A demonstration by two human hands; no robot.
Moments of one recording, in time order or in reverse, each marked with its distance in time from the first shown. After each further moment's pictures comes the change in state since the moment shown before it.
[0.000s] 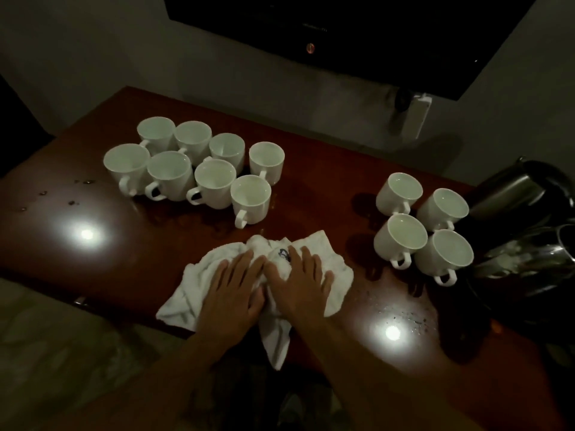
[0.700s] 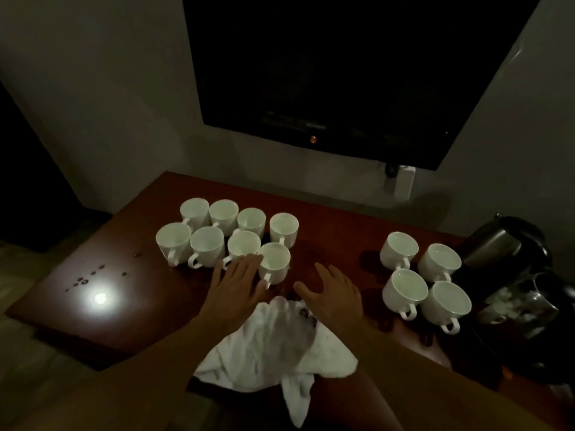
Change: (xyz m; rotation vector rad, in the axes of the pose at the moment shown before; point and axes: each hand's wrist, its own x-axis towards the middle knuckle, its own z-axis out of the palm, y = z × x) left_hand 0.079 -0.027 -0.144 0.105 -0.039 0.041; right_hand 0.012 -0.055 -0.112 -0.083 0.046 -0.065
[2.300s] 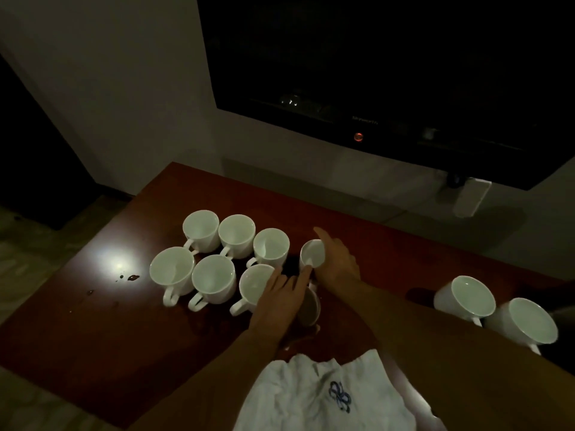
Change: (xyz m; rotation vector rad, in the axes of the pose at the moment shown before) left_hand 0.131 -0.009 0.051 -0.107 -0.344 -0.019; right_hand 0.210 -0.072 0.016 0.095 -0.104 -0.084
